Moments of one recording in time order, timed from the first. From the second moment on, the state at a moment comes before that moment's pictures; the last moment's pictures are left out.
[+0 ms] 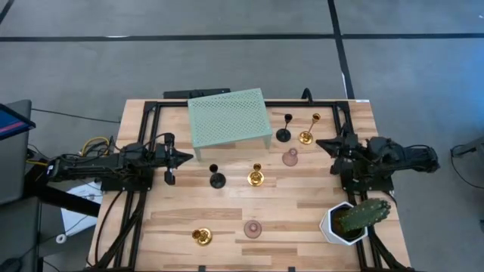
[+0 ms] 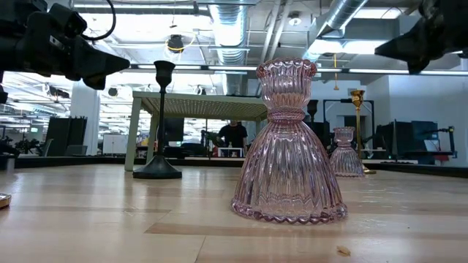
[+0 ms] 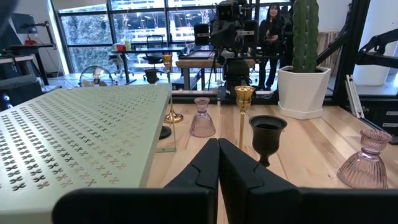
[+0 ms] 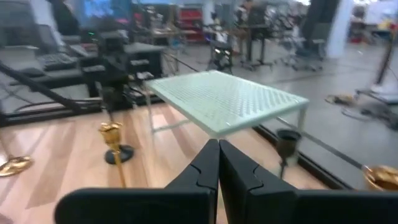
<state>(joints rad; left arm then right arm) 0.06 0.00 0.01 0.17 -0.06 0.07 0.12 0.01 0.30 -0.37 0.50 0.05</state>
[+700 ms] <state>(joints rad) 0.06 0.00 0.01 0.18 -0.06 0.07 0.12 0.43 0.30 -0.46 0.88 0.54</state>
